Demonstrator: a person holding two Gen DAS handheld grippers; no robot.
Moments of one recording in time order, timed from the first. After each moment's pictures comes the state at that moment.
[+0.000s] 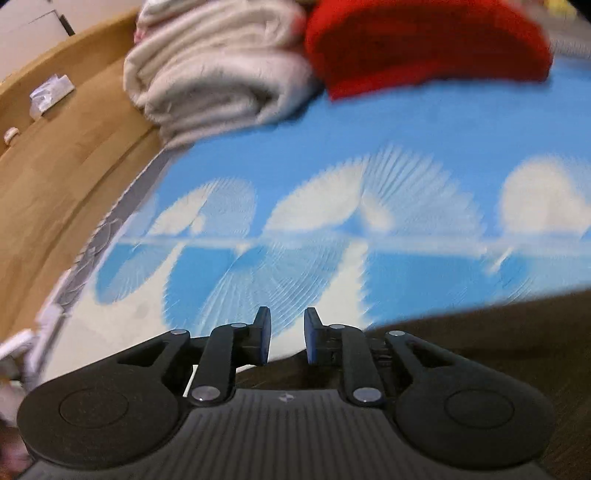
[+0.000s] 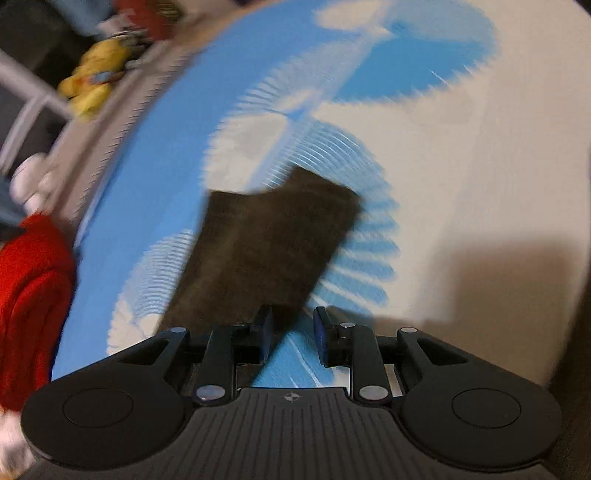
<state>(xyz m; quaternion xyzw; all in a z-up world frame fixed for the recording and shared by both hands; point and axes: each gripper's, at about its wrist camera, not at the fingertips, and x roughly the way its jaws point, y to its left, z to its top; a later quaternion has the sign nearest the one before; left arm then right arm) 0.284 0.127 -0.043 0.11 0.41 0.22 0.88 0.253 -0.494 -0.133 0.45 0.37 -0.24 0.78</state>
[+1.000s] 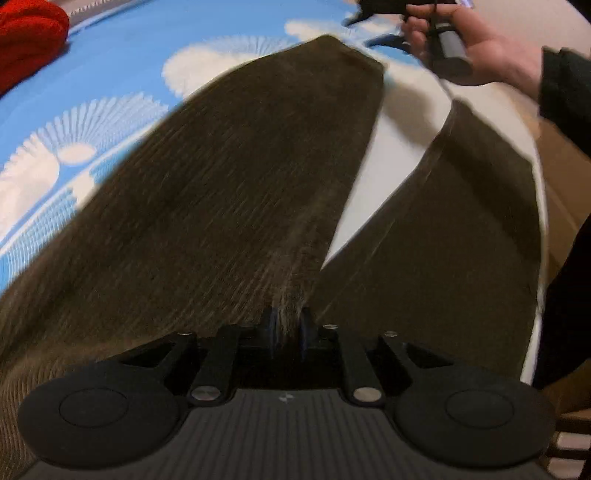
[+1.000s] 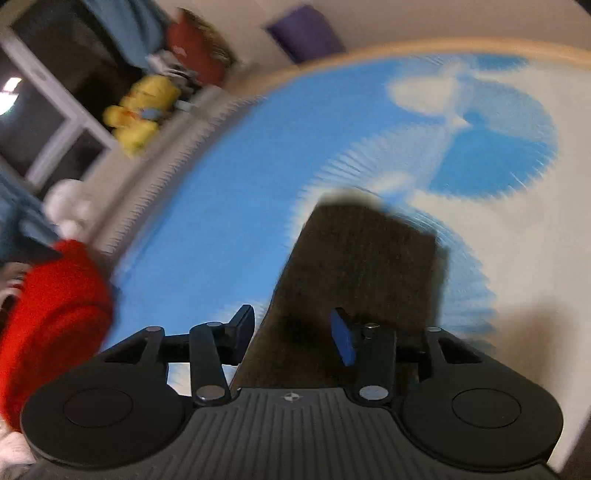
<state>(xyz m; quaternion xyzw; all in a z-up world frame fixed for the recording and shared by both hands) 0.229 -0.044 -0.087 0.18 0.50 -0.41 0.74 0.300 -0.473 -0.075 0.39 0.30 -0.26 0.83</state>
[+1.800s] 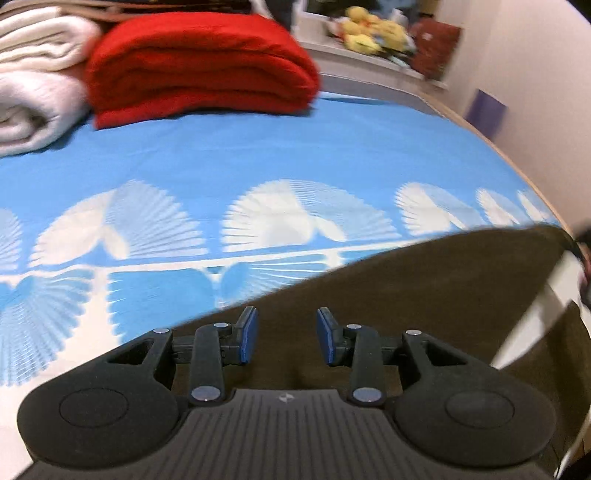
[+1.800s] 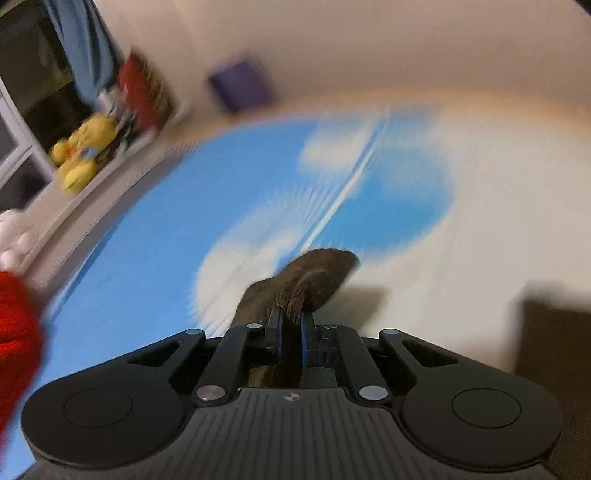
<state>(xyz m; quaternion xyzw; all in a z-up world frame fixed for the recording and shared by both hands) 0.275 0.108 -0.004 -0.01 0.43 -0.14 0.89 0.241 -0.488 -0.041 0.28 0.25 -0.40 0.83</state>
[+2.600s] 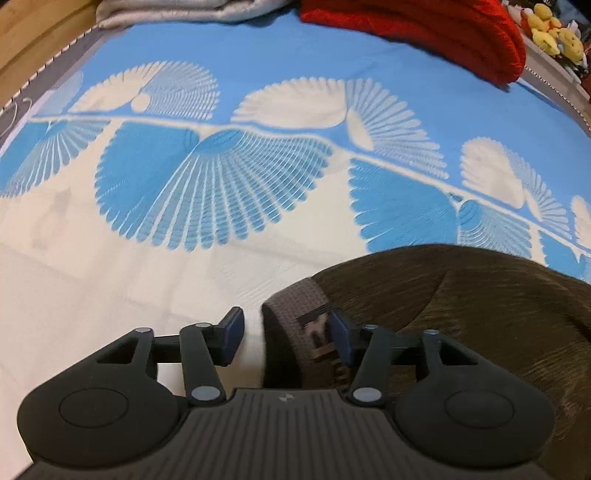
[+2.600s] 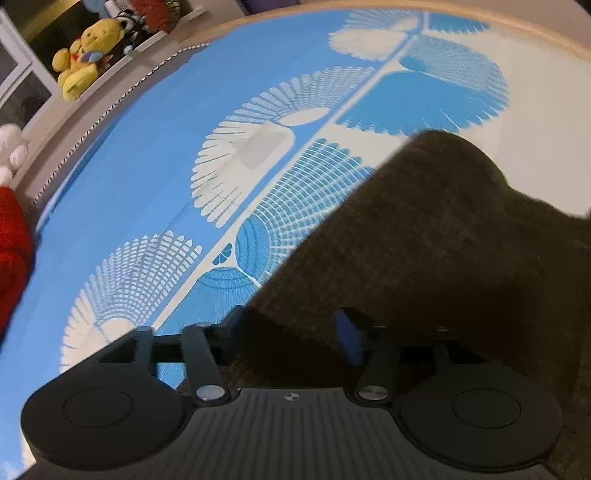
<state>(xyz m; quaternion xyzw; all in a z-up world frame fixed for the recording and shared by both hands) 0.255 0.277 -0.058 -0.07 0.54 0.08 0.83 0.282 -0.469 -0.112 0.33 0.39 -0.29 0.81</state>
